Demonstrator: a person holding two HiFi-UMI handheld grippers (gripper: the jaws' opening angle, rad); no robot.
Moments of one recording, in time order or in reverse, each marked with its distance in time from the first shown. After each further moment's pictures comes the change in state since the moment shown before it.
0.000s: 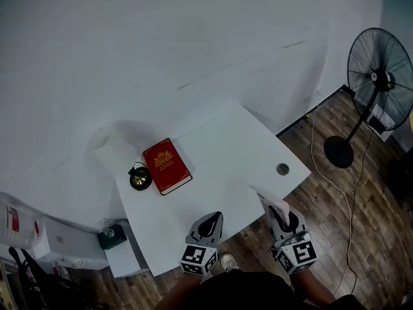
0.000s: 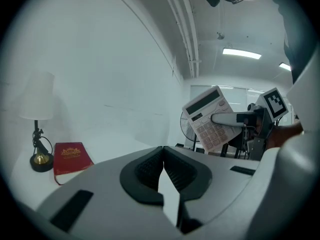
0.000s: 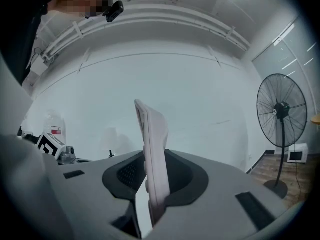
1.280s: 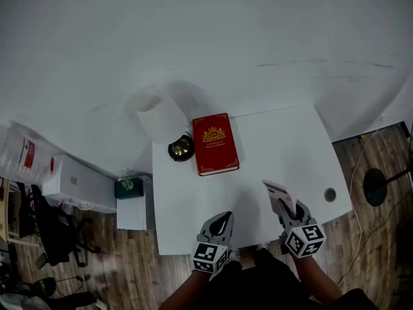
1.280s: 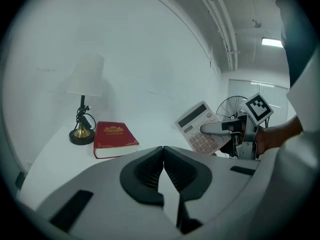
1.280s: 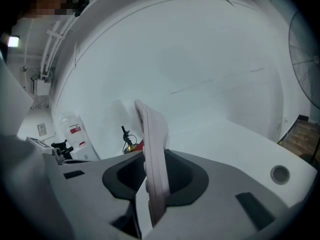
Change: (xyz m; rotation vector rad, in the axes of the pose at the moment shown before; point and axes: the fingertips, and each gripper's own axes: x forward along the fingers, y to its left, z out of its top) left arm -0.016 0.120 -0.067 -0.187 0.083 0.375; right arm 0.185 0.037 -0.119 0.159 0.367 0.322
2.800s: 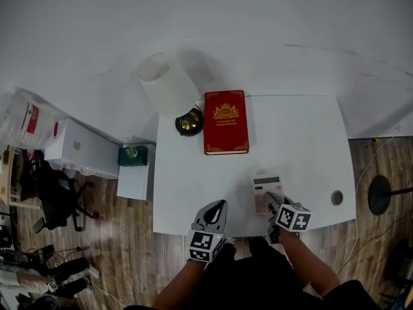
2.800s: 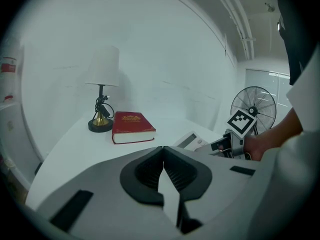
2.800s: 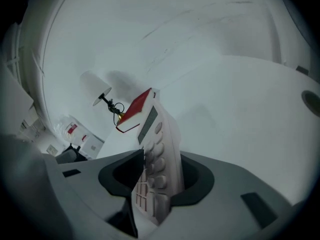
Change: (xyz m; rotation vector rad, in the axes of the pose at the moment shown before) left arm 0.000 0.031 -0.042 -0.024 0.090 0.185; right arm 0.077 -0.027 -0.134 0.293 0.421 0.052
